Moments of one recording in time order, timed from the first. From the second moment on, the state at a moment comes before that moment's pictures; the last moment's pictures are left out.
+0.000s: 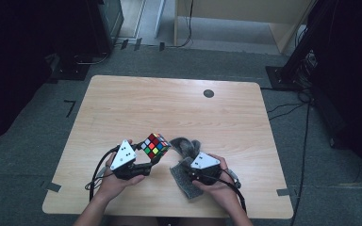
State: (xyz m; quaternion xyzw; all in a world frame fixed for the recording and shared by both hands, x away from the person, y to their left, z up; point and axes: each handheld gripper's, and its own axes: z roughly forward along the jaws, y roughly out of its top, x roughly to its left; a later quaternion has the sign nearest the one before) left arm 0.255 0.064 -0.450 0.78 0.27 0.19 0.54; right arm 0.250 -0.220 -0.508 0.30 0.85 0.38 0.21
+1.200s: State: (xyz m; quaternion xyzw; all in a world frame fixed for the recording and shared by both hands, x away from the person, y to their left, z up) left arm 0.252 0.055 -0.455 0.79 0.25 0.18 0.53; right arm 0.252 -0.245 -0.510 0.37 0.83 0.36 0.21
